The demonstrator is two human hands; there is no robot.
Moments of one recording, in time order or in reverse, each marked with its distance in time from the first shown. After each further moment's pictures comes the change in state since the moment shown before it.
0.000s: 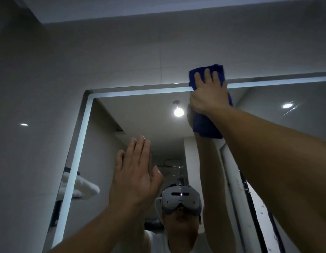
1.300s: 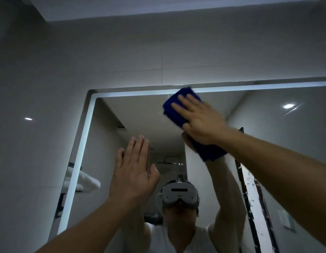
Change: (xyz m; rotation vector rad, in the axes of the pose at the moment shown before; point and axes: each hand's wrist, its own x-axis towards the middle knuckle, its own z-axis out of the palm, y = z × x) left_hand 0.000 0.002 -0.004 0.064 -0.040 -0.016; right_hand -0.056 0.016 0.010 -0.094 -0.048 -0.481
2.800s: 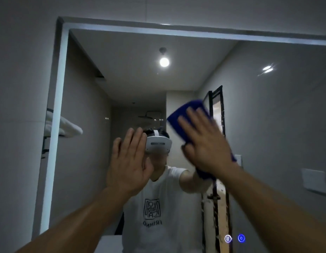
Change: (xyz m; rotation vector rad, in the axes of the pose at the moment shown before) left_hand -0.129 0.040 0.028 0.034 -0.070 0.123; right_hand -0.213 -0.046 0.039 -0.002 -0.038 0.096
